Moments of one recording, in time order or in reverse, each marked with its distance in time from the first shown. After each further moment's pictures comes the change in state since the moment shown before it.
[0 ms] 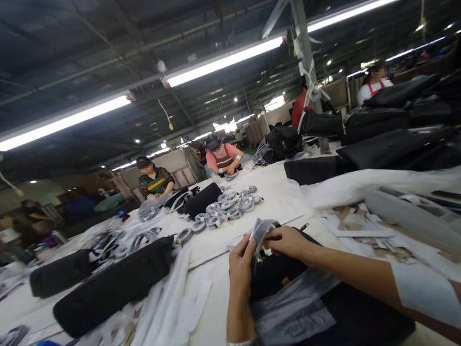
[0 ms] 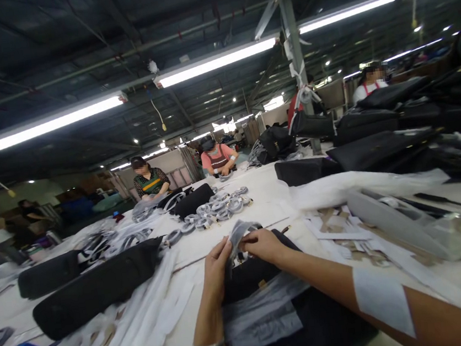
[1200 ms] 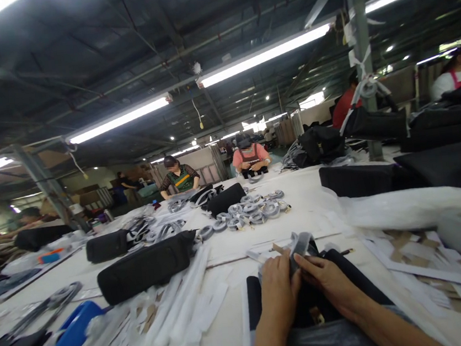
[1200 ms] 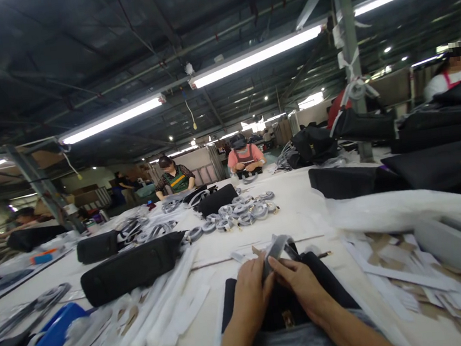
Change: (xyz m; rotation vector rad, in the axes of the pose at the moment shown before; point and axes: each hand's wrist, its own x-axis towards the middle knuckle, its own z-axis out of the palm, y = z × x) left_hand -0.011 -0.038 0.020 1.051 -0.069 0.357; right_hand -0.012 0.043 0.009 0.585 -0.021 0.147
